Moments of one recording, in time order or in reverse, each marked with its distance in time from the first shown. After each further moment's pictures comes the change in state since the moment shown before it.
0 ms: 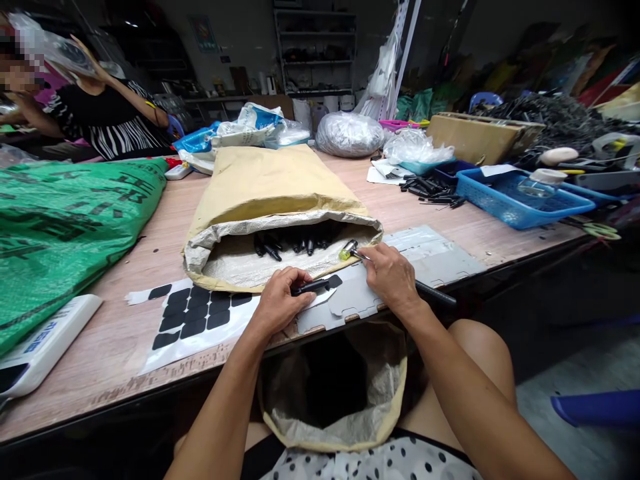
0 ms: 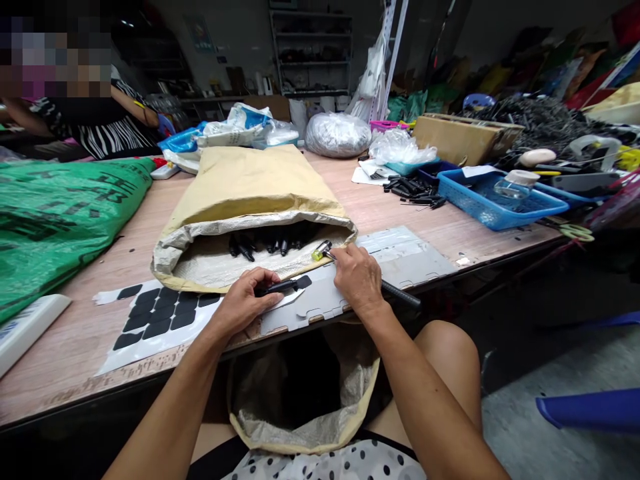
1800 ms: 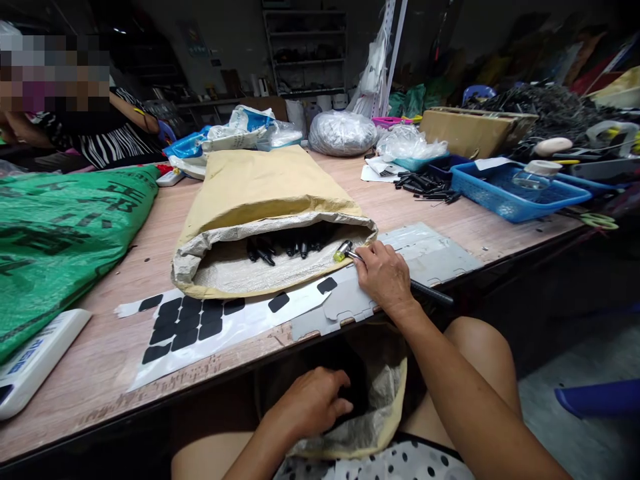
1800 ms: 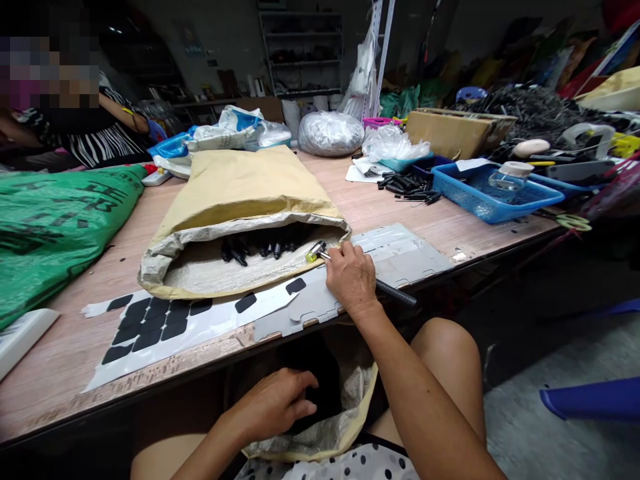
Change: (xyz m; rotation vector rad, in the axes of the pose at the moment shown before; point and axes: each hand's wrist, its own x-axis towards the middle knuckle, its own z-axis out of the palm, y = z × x) left_hand -0.099 0.006 0.076 0.108 -0.806 -0.111; right_hand 0.000 -0.005 0.003 -0.174 -0.027 0.039
